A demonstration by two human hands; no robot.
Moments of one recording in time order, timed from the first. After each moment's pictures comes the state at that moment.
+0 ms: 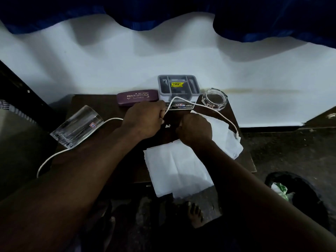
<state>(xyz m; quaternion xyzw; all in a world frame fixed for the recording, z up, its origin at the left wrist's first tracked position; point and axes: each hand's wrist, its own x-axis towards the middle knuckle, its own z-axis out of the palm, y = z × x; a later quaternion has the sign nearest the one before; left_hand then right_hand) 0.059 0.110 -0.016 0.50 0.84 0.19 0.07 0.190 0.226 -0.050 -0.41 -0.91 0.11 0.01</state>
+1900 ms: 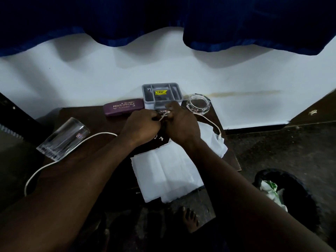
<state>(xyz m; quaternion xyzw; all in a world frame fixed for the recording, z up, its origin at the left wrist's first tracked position) 0.091 0.131 -0.001 0.43 0.83 0.29 0.19 0.202 0.231 -0.015 -0.35 -0.89 0.23 0.18</state>
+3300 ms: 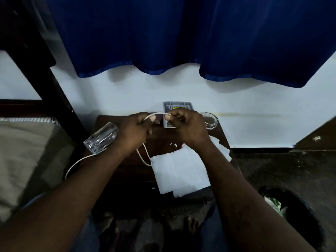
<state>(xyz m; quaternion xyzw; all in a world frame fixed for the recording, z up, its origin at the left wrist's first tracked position) 0.086 0.024 0.048 0.34 0.75 0.55 0.17 0.213 0.164 0.066 -0.22 -0.82 0.43 0.30</state>
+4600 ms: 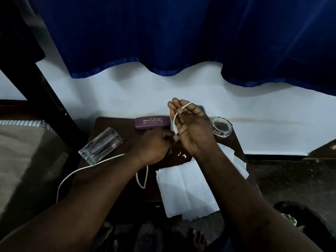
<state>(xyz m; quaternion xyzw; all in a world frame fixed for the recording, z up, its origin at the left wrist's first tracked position) 0.067 0.070 0.023 0.43 0.78 0.38 0.26 0.142 0.178 0.058 -0.19 -0.32 0.88 0.30</state>
